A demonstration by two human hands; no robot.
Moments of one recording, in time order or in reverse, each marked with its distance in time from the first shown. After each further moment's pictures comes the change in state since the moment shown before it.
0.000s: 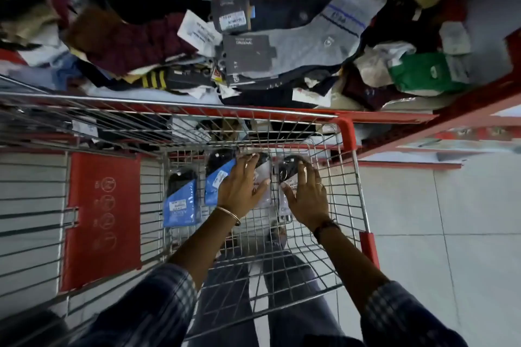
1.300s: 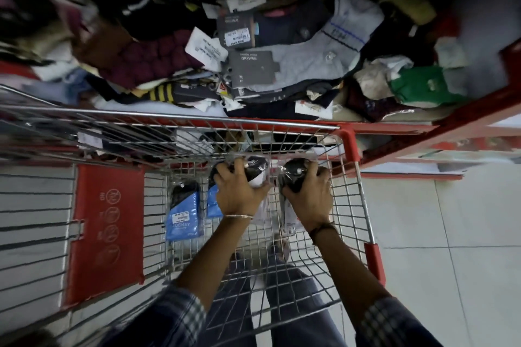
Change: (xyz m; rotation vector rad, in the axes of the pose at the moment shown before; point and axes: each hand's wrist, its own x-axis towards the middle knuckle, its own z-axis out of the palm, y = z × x) left_hand 0.007 0.032 -0.036 -0.067 0.196 -0.482; right_hand 0.003 -0.044 -0.038 0.144 0.216 0.212
